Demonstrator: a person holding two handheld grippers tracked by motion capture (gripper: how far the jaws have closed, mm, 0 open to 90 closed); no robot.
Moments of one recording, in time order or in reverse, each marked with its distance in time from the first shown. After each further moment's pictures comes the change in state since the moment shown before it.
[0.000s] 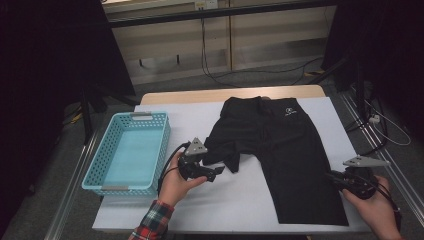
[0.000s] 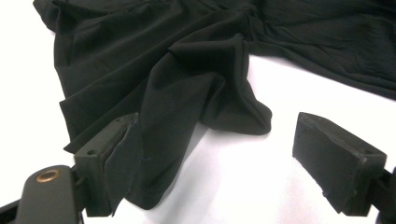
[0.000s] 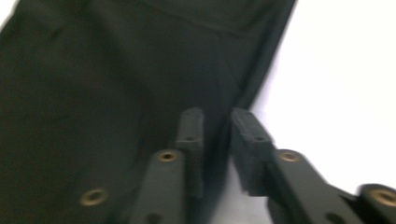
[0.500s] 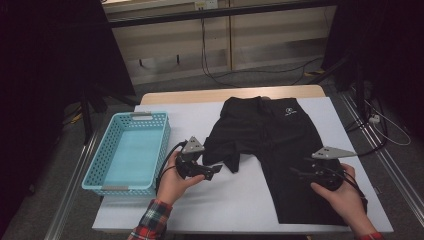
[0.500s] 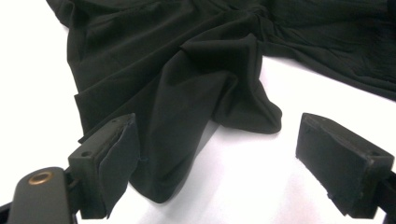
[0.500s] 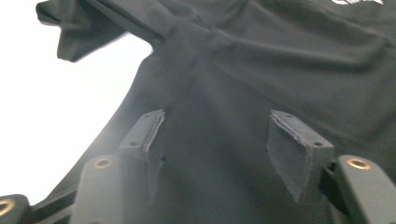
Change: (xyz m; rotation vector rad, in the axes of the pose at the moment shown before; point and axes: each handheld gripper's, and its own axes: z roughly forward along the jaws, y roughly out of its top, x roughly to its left) left arm 0.008 -0.002 -0.003 -0.003 0.011 -0.031; right arm 0.058 0.044 0.024 -0.115 0.155 -0.092
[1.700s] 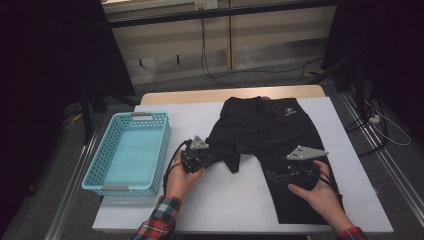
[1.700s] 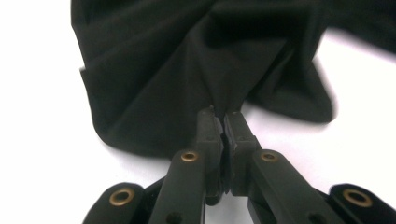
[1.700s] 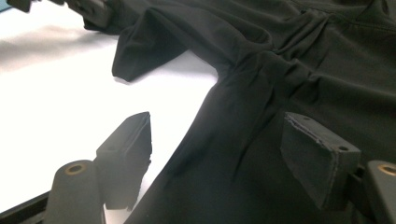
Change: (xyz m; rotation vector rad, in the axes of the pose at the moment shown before) left arm 0.010 0.000 0.020 0.090 0.047 -0.030; right arm 0.039 0.016 0.031 -0.020 0.103 -0.080
